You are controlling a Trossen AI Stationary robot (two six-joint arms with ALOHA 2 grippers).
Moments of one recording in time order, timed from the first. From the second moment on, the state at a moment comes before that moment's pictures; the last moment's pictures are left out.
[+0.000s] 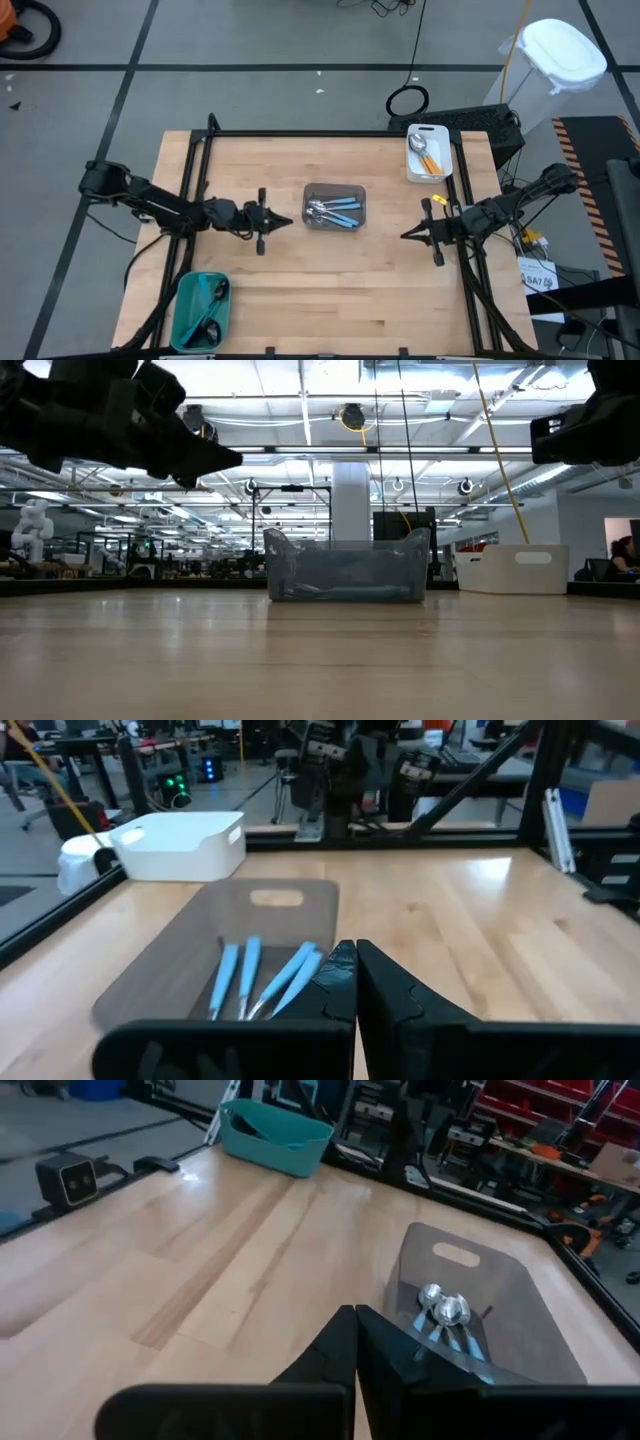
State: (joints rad) left arm -0.12 1.28 0.25 0.92 -0.14 0.02; right arm 0.45 0.31 0.12 -0.09 0.31 -0.18
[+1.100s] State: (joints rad) left arm -0.02 1.20 0.01 1.14 0.01 0.05; right arm 0.23 0.29 0.02 0.07 0.13 -0.17
